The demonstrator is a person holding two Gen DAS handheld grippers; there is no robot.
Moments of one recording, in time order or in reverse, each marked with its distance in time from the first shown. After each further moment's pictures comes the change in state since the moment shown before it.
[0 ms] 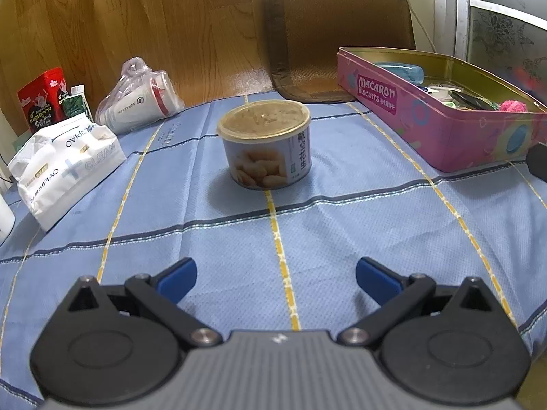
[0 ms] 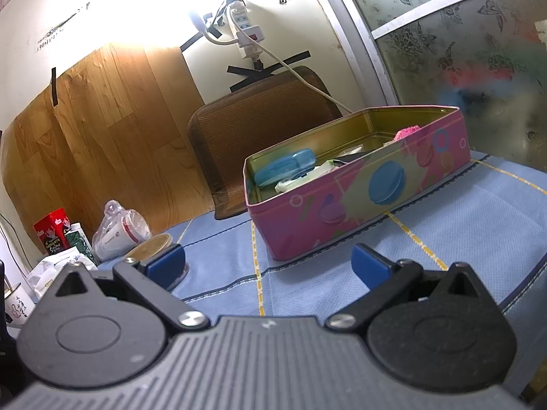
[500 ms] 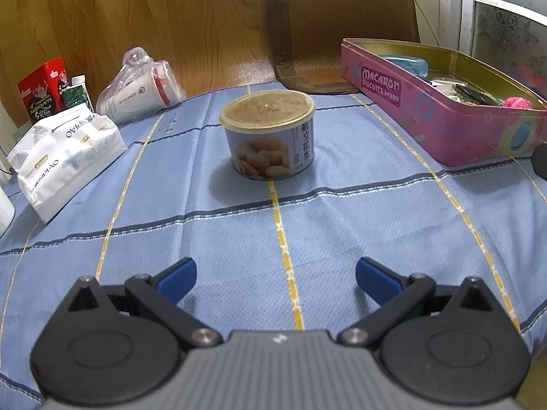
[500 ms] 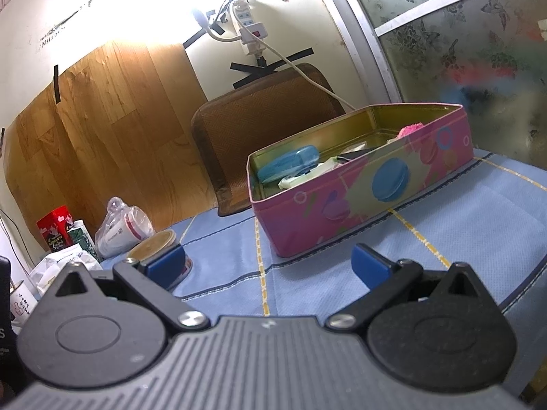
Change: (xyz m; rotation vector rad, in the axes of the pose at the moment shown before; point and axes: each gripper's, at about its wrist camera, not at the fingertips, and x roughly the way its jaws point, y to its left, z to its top) left arm 0.003 0.001 0.000 -0.013 0.038 0.003; right arm 0.001 0.000 0.000 -0.004 0.015 0.016
